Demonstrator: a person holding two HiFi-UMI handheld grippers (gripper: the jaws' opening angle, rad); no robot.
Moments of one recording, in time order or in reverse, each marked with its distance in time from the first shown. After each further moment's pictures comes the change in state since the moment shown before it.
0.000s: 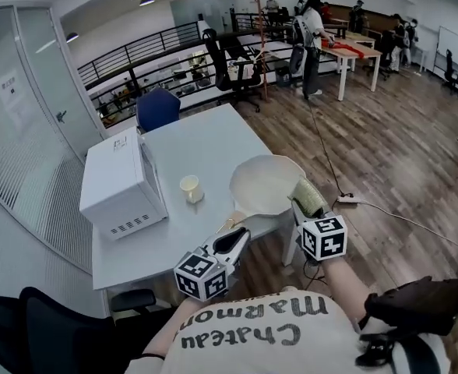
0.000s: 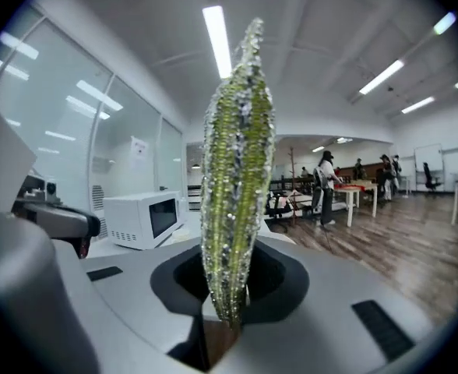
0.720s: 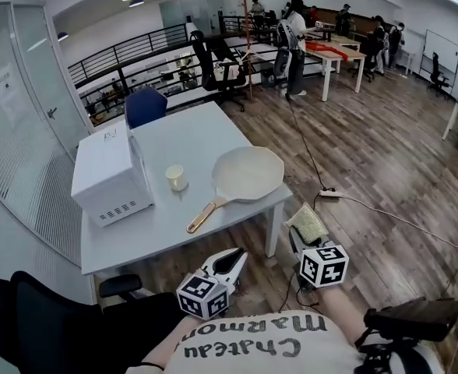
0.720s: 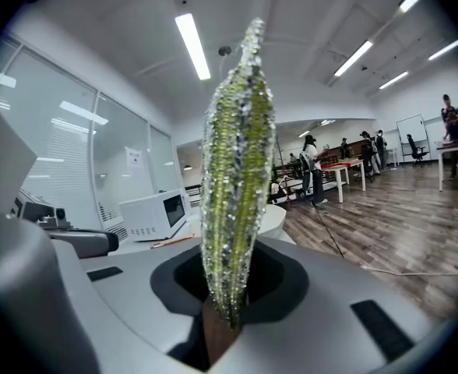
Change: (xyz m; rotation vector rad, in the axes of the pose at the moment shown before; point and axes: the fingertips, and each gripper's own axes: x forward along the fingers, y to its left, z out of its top) left arm -0.039 -0.098 -0.064 -0.054 0.019 -0.006; right arm -0.128 0.012 -0.077 0.153 0.033 -0.027
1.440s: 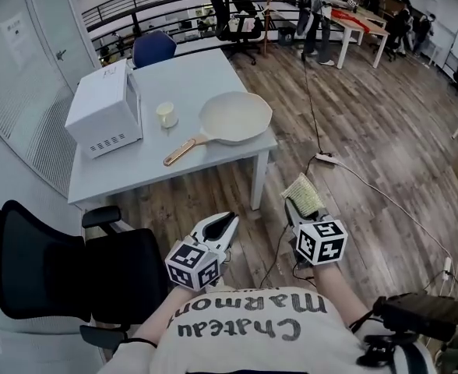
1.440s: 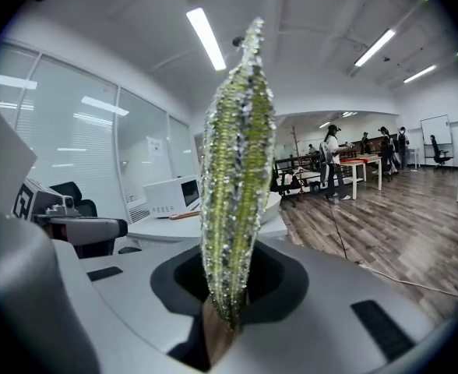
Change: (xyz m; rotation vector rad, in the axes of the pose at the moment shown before) left arm 0.009 -0.101 -0.028 -0.042 -0.022 0.149; right arm -0.085 -0.045 -0.030 -0.073 0.094 0.130
